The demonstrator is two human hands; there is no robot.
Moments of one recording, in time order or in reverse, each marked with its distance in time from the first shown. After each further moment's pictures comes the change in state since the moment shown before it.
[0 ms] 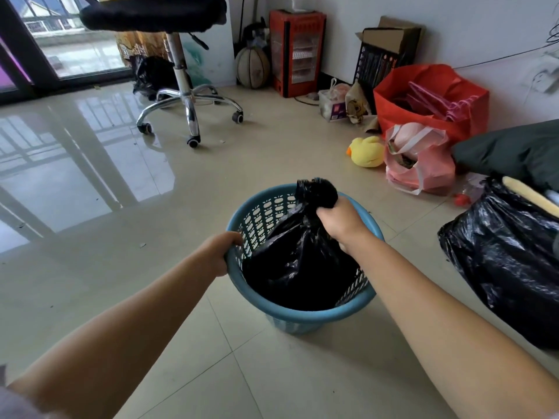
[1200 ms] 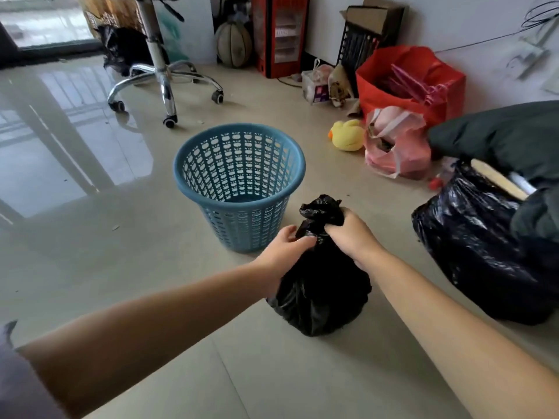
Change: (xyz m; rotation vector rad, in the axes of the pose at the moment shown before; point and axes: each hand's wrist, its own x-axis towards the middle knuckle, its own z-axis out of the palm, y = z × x) left_hand -0.090 -0.055 0.128 0.232 -0.330 0.249; right_hand -0.026 0.069 -0.047 -0.146 -0.008 0.084
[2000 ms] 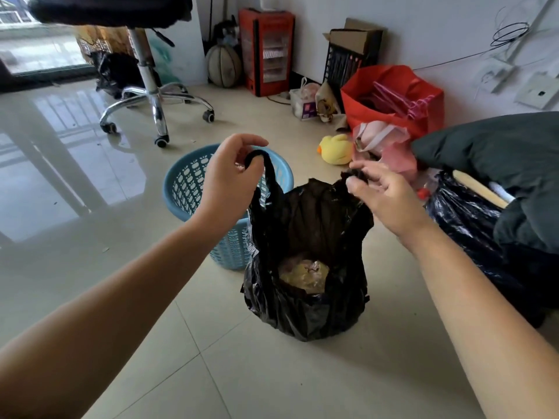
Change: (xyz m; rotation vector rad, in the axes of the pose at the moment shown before) left_hand -0.027 0.115 -0.043 0.270 0.472 0.925; right_hand 0.000 -0.032 -0.088 0.235 0.063 -0.465
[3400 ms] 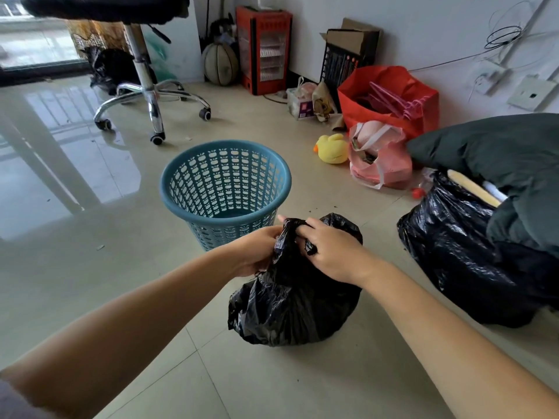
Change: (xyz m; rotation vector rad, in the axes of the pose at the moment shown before) left_hand -0.050 -0.066 0.036 -0.323 -0.818 -0.754; right_hand -0.035 0.024 0.062 -0.701 -0.496 -0.158
